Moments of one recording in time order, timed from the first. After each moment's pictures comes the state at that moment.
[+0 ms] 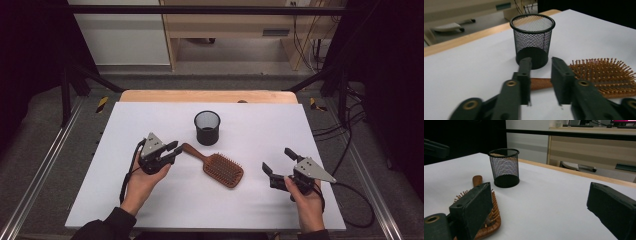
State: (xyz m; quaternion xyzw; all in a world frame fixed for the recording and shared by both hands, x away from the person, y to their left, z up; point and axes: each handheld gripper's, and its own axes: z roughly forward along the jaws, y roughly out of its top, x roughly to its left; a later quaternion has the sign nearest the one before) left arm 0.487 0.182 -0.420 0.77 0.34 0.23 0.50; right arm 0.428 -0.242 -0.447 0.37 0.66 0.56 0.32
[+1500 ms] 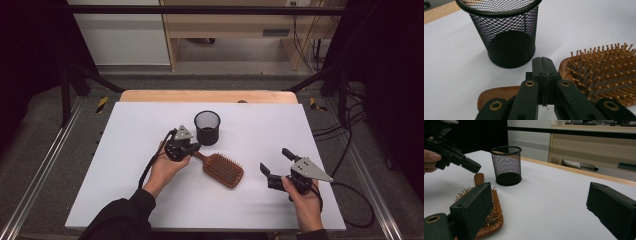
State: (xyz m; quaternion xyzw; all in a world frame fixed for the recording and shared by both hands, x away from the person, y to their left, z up) left arm 0.540 0.126 -0.442 0.84 0.32 0.15 0.42; right arm 0.429 -0.238 -0.449 0.37 0.67 0.56 0.32
